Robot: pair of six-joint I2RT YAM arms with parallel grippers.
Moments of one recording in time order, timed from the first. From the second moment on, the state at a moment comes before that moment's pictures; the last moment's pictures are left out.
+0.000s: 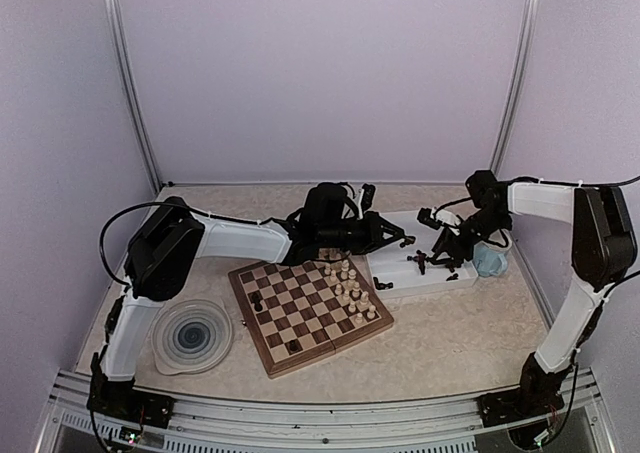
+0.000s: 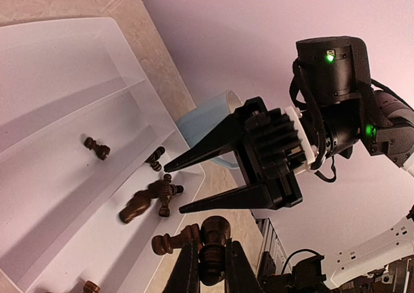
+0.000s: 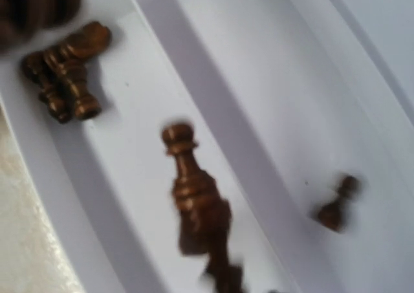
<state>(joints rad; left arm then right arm) -0.90 2.31 1.69 0.40 0.42 -0.91 0.15 1.76 1.22 -0.71 -0.54 -0.94</state>
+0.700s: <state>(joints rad) -0.89 2.33 1.65 0.62 0.48 -1.10 0.24 1.69 1.19 -0.55 -0.83 -0.78</state>
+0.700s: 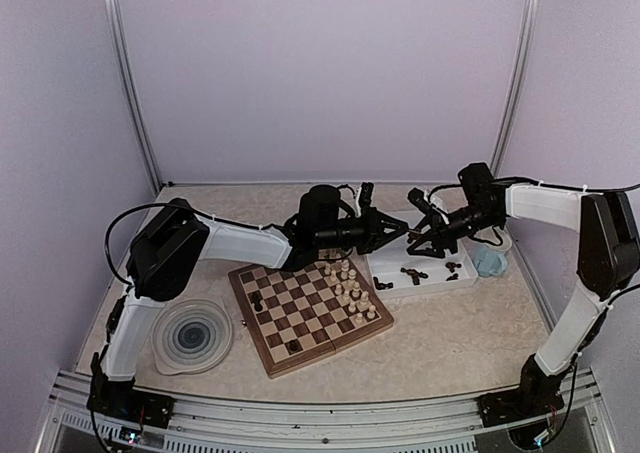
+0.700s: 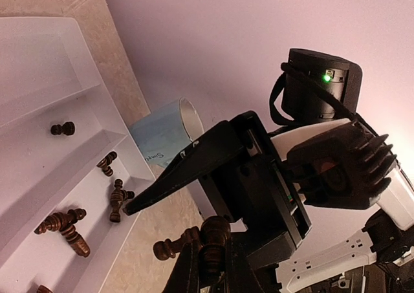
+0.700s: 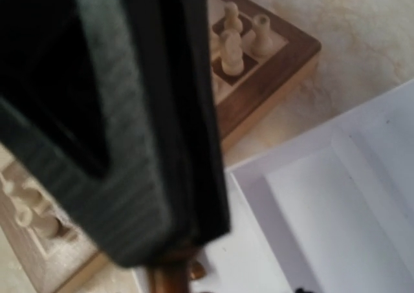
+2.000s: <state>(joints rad) -0.89 2.18 1.44 0.63 0.46 -1.06 0.28 1.70 1.13 -0.45 -0.96 -0.77</state>
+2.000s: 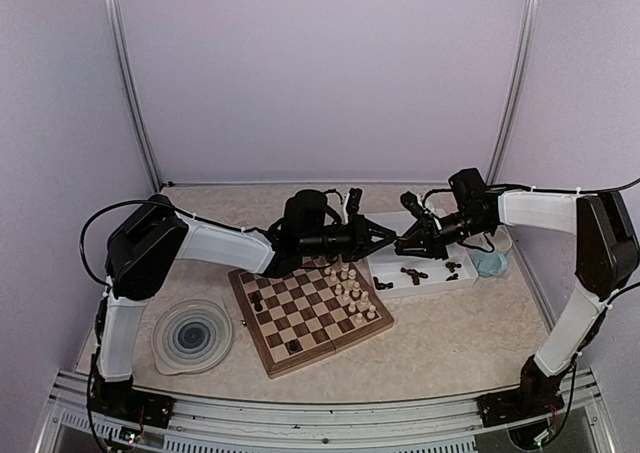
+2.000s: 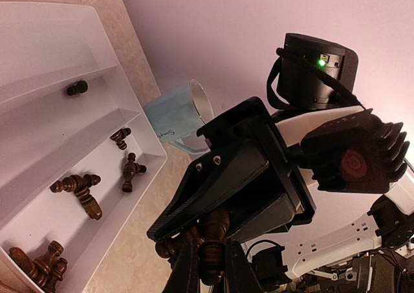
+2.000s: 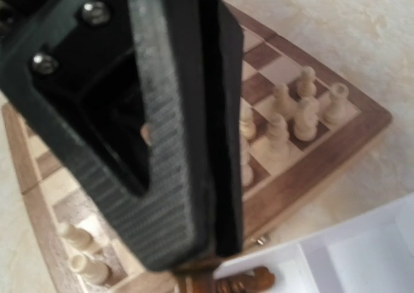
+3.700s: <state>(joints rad) -0.96 1.67 1.41 -0.92 -0.16 -0.18 0.16 1.63 1.09 -0.44 -0.51 -0.63</state>
